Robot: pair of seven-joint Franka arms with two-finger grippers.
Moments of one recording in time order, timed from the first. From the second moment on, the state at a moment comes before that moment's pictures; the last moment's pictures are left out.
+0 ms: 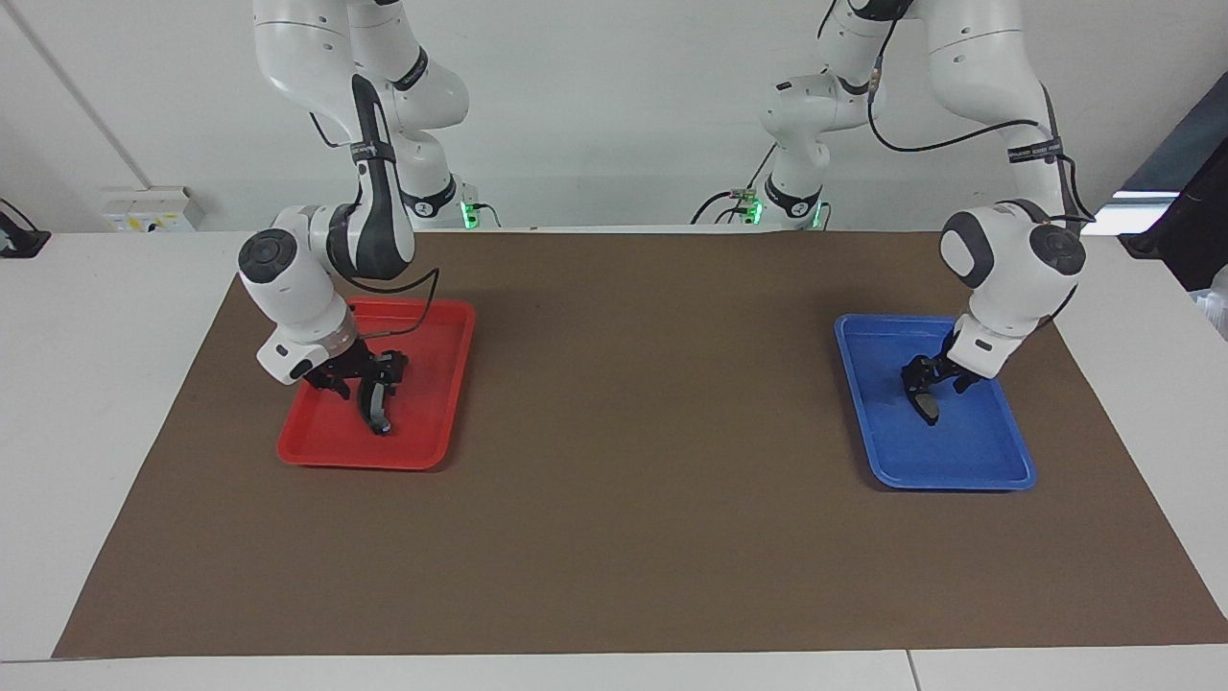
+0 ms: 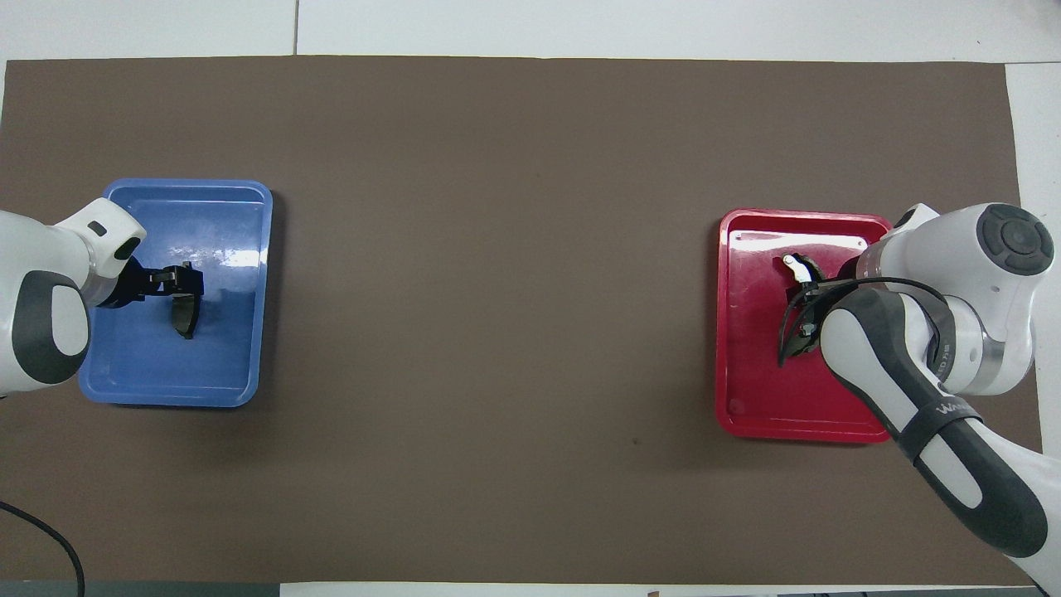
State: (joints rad) left arm 0.12 0.18 -0.01 -2.16 0.00 2.37 0.10; right arm 0.06 0.15 -0.10 -2.22 0.05 2.33 -0.14
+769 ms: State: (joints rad) left arm 0.13 0.16 -0.01 -2.18 0.00 2.33 0.10; right arm 0.06 0.15 -0.09 -2.22 0.05 2.32 -0.14
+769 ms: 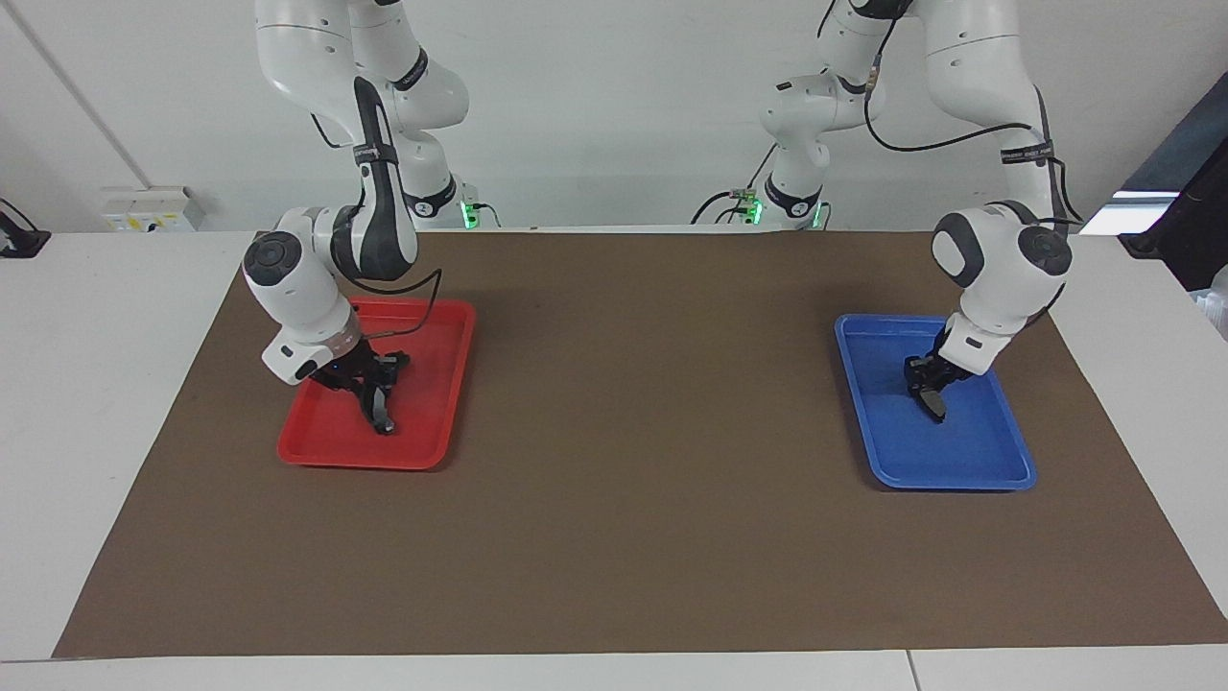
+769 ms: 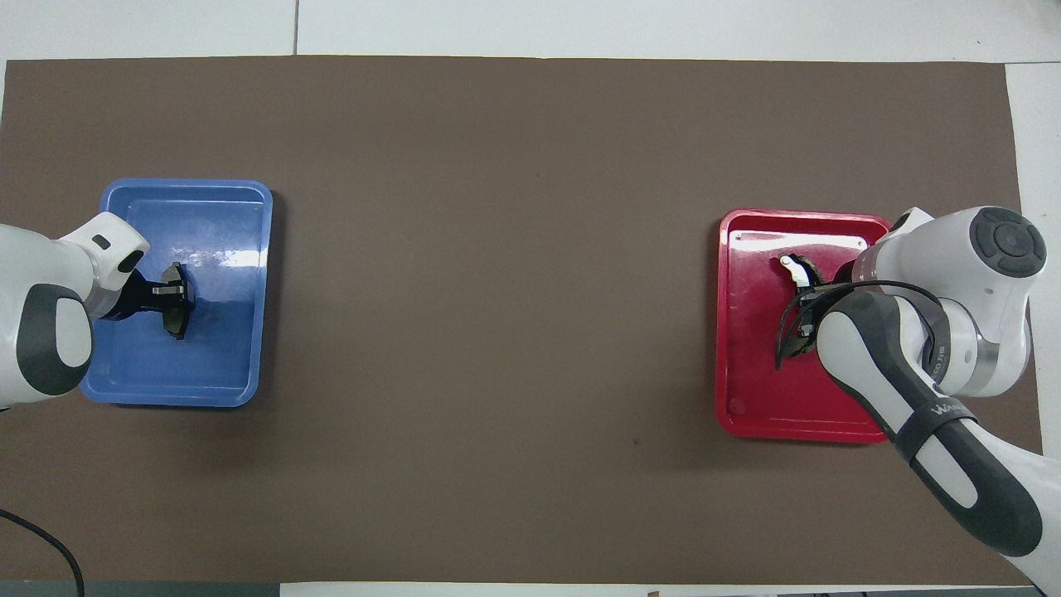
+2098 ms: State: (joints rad) left arm -0.54 0.22 -0.04 -2.07 0.00 2.36 -0.55; right arm 0.06 0.16 -0.09 -2.02 0.05 2.12 -0.14
